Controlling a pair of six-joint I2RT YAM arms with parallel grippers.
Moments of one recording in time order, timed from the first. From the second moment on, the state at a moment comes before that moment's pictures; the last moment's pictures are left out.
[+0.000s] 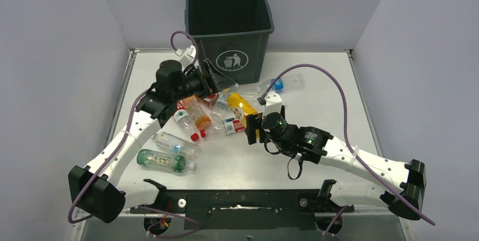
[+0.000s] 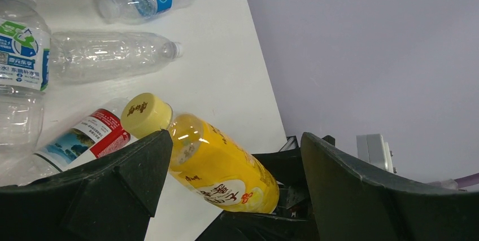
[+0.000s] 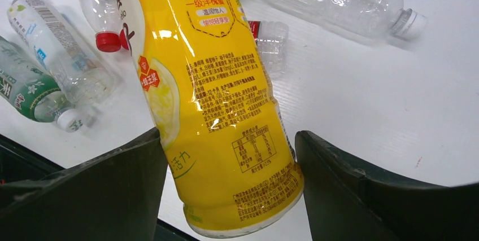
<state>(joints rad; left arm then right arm) -0.44 1.24 1.14 -0.18 0.42 -0.88 1.06 1.11 0.97 -0.53 0.47 0.50</state>
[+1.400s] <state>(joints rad) -0.55 1.26 1.10 -0.15 0.33 -0.90 1.00 1.10 1.02 -0.58 0.55 0.53</state>
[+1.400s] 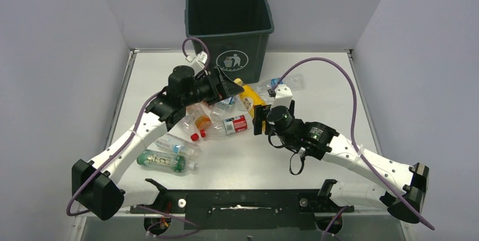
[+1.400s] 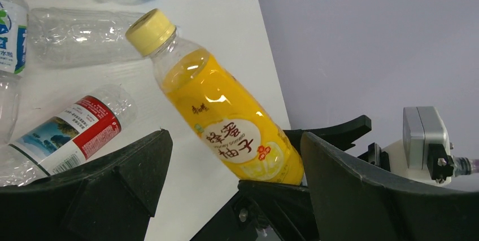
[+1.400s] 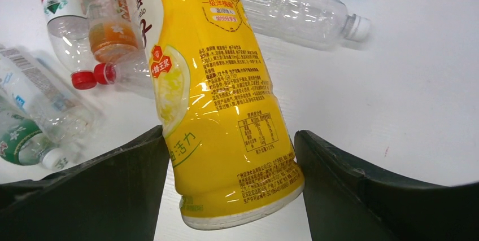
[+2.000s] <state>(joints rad) -0.59 1.28 1.09 -0.12 0.31 -0.94 0.97 1.02 1.00 -0.51 0.50 0.52</state>
